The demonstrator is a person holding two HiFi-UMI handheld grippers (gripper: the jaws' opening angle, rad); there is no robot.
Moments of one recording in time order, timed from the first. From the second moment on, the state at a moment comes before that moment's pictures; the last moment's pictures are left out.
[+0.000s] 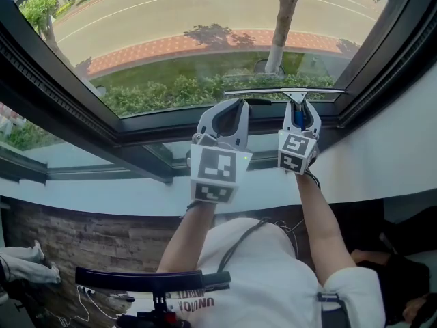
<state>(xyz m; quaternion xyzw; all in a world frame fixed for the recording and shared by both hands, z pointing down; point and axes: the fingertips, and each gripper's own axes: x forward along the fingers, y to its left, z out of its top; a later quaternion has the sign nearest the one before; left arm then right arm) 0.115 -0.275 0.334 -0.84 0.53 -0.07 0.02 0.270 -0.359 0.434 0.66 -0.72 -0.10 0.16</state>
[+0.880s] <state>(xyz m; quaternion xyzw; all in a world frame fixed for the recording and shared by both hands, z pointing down) 0.097 -0.282 0.334 -0.84 0.55 -0.06 0.01 0.268 -0.347 0.404 0.67 -0.73 -0.08 0.11</state>
